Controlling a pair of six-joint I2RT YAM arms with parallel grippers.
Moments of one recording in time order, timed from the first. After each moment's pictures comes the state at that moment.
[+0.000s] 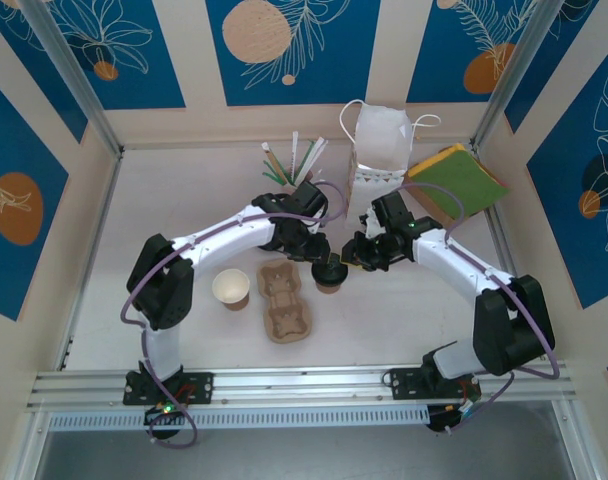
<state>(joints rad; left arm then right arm) -0.81 1.90 1.57 -0.86 0.27 -0.55 0.38 1.41 0.93 -0.64 -0.49 0.61</state>
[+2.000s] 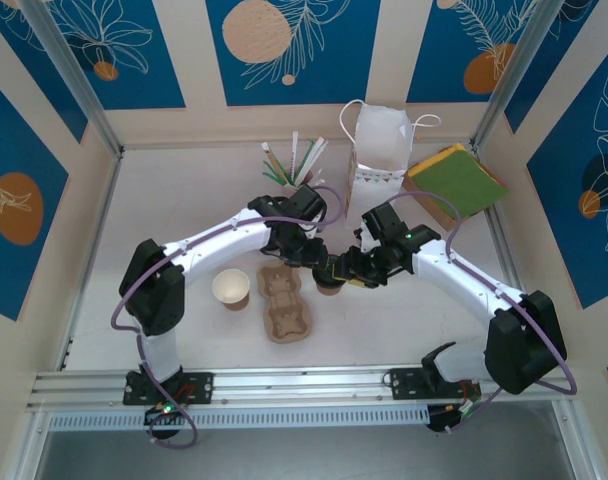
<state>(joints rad) -0.83 1.84 1.55 -0.92 0.27 -0.58 0.50 1.32 0.92 -0.78 -0.44 0.68</state>
